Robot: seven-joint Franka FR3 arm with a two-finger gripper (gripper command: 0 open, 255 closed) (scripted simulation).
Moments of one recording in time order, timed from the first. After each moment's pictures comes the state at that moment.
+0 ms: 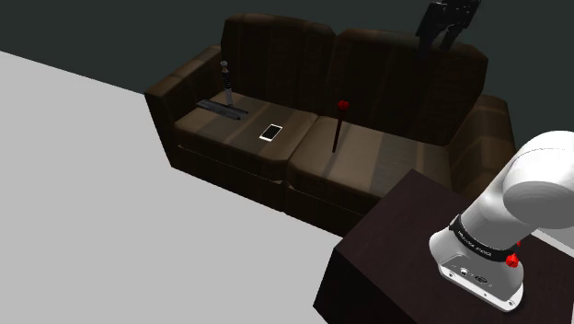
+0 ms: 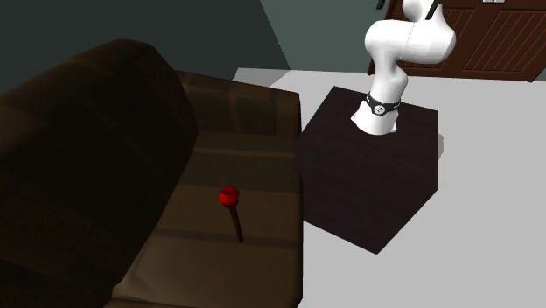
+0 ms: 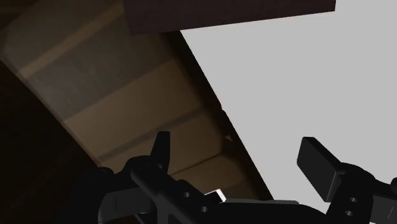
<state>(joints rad) 0.00 -0.82 -0.04 -2.30 -0.09 1.53 0.13</state>
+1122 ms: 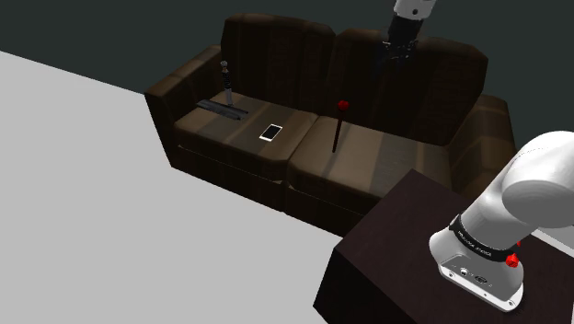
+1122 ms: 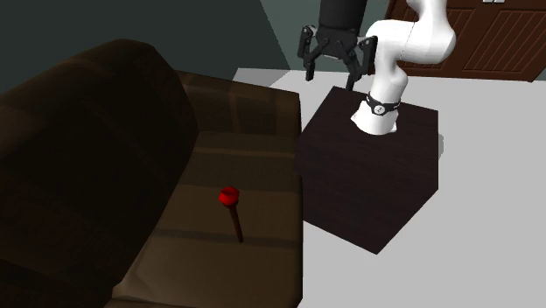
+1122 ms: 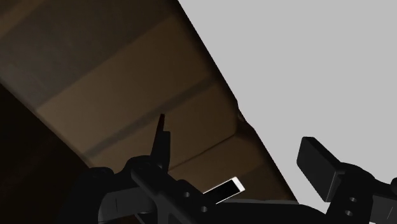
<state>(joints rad) -0.02 -0.42 -0.25 -2.30 -0.06 1.96 -0.02</state>
